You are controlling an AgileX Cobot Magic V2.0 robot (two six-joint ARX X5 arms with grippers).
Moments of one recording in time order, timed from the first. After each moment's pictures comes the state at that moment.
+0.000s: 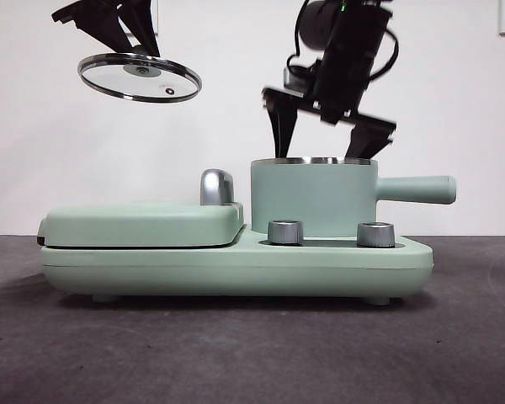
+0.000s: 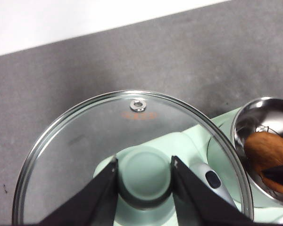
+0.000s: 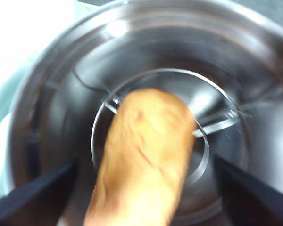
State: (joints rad) left arm -0.24 1.89 2.17 -1.00 0.21 0.06; right arm 0.41 2.08 2.01 -1.06 -0.16 0.26
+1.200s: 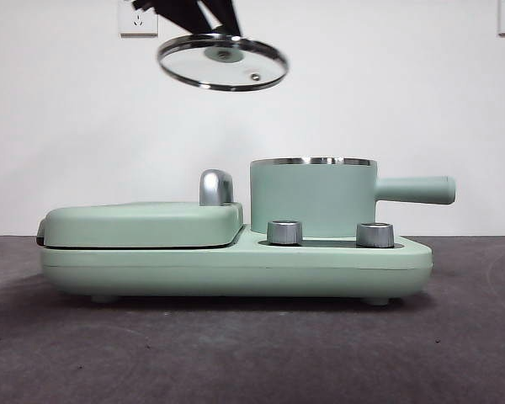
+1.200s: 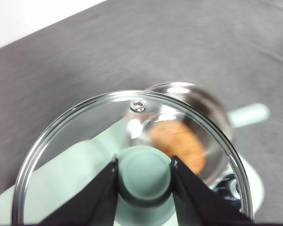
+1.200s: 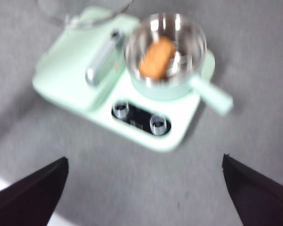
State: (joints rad) left arm -0.50 1.89 2.17 -0.98 0.21 0.09; right arm 0.46 1.02 1.62 -1.34 -0.10 0.13
